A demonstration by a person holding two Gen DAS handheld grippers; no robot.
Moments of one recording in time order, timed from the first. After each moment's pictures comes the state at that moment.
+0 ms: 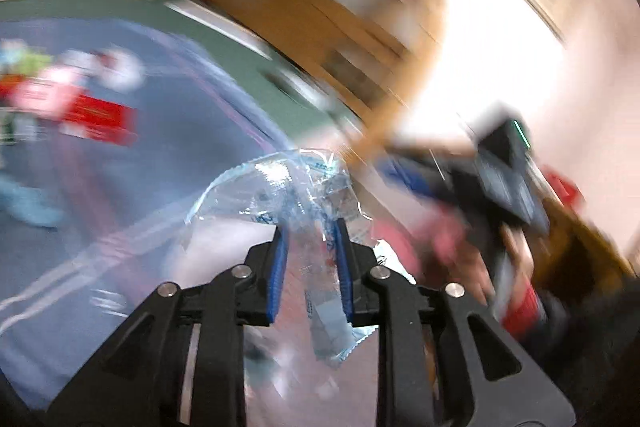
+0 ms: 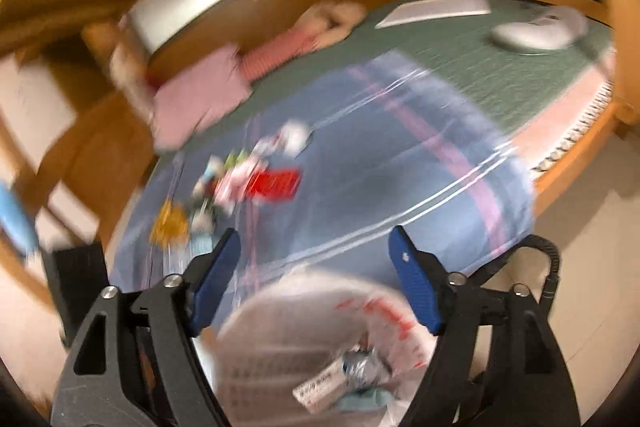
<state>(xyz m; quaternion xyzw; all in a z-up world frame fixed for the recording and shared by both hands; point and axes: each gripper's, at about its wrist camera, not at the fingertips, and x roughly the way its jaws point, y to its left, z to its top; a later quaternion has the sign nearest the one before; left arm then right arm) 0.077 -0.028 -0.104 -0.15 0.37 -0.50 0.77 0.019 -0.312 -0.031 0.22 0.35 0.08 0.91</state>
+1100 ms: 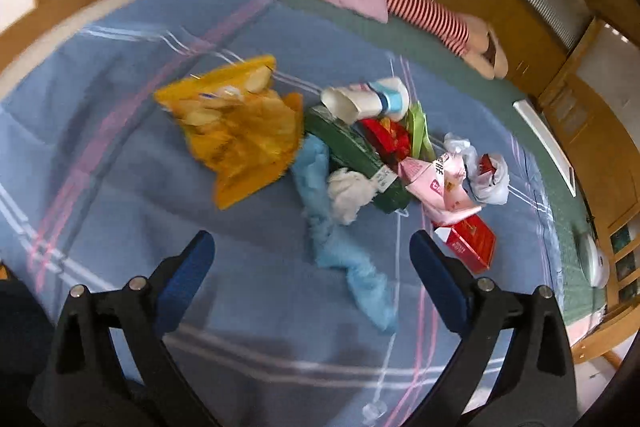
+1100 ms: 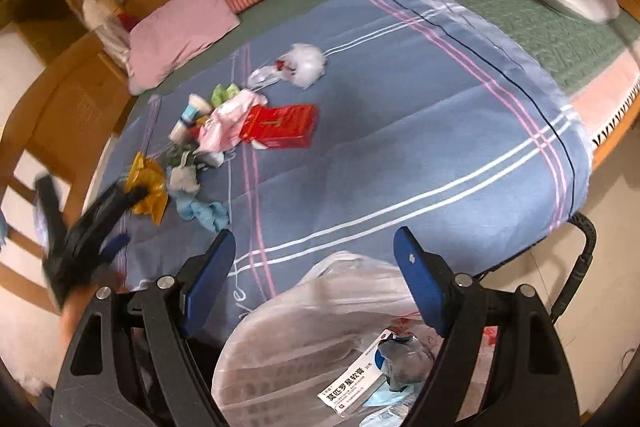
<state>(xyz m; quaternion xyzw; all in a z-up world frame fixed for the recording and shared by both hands) 0.175 0.108 -0.135 -0.24 0.41 0.14 0.87 0.094 -0.211 -0.086 0.16 0.47 0.10 0.86</state>
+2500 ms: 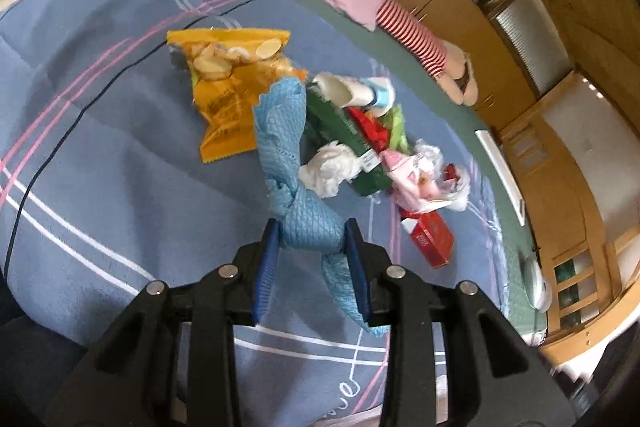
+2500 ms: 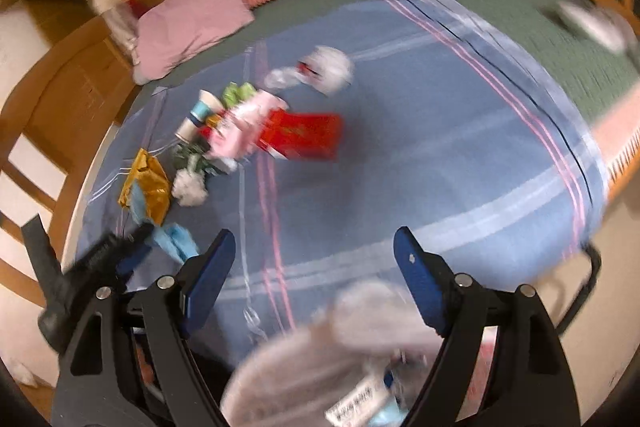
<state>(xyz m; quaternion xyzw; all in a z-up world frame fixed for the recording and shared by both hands) 0.122 0.120 -0.154 -0.35 0.37 0.09 0.86 0.132 -0.169 -0.083 0.12 0.46 0.12 0.87</state>
